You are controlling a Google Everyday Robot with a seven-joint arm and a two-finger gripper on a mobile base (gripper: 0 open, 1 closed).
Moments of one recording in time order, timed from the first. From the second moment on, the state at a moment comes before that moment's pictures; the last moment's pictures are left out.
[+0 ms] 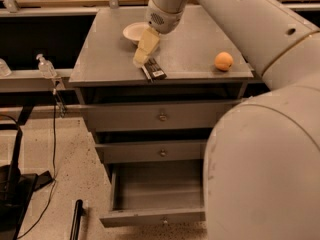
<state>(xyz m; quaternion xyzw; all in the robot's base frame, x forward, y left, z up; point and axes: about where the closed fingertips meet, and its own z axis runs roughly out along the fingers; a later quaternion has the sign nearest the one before) 0.714 -0.006 0.919 -0.50 0.84 0.02 0.21</state>
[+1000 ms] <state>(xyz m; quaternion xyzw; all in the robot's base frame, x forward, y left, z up) 0.741 0.018 0.842 -0.30 0.94 0.04 0.18</state>
